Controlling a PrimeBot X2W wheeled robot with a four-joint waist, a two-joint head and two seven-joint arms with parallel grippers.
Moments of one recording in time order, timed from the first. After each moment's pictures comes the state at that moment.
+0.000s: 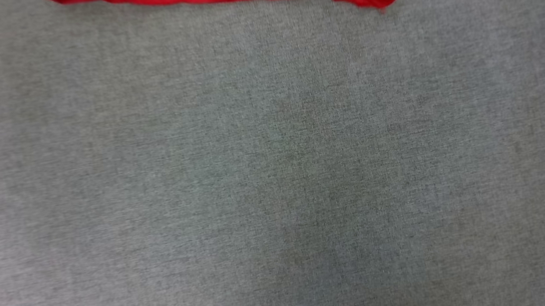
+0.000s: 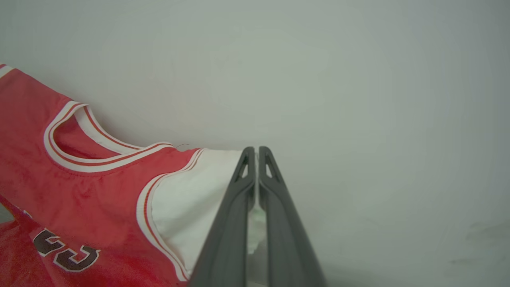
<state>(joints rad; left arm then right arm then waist) -1.61 0.43 -0.44 0.90 -0.57 -0.01 -0.21 -1.59 -0.33 0.35 0.83 0.37 0.13 0.03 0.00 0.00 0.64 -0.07</state>
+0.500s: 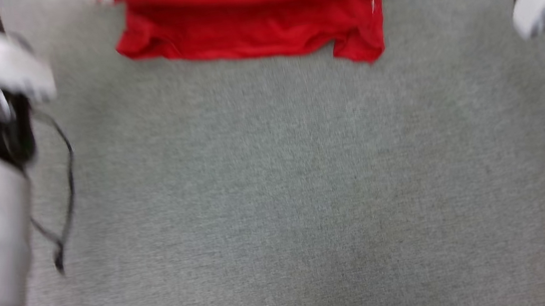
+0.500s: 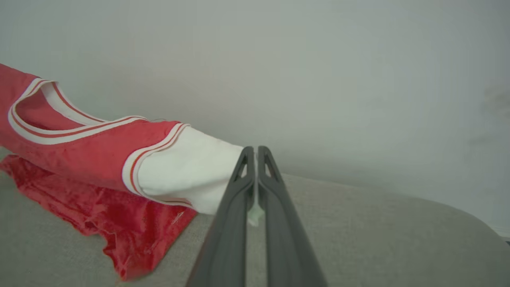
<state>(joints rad) -1.05 0.41 -0.32 0.85 -0.67 -0.04 -0.26 -1.06 -0.43 0.47 0.76 0.59 0.13 -0.07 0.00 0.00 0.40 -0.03</state>
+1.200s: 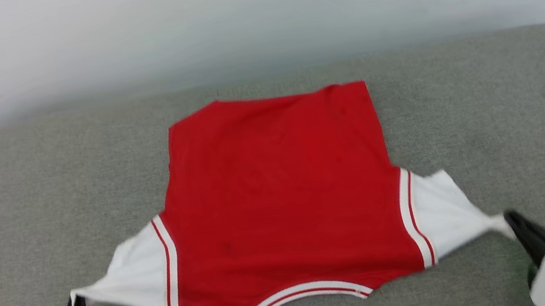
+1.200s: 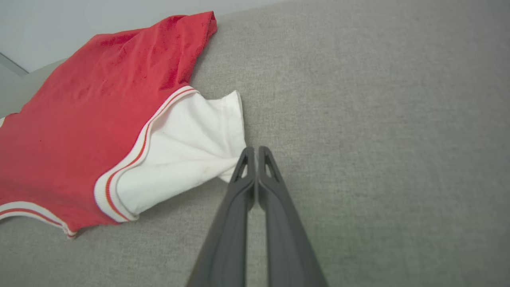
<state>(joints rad) 0.01 0.45 -0.22 0.24 -0.69 0.19 -0.19 -0.12 -0.40 0.19 0.35 0.62 0.13 0.06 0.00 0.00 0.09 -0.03</state>
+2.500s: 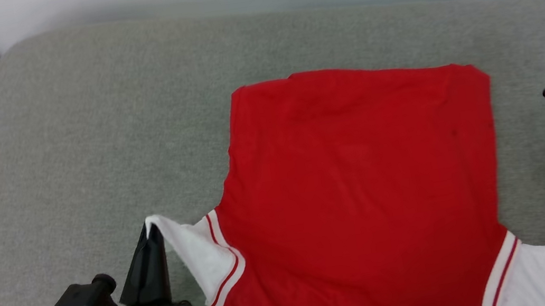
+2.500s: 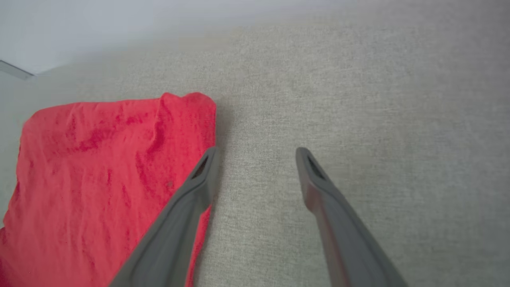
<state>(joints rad) 0.00 0.39 -0.37 -0.19 -0.58 0.26 -0.17 -0.44 -0.32 -0.20 0.25 0.51 0.13 0.68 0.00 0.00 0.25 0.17</state>
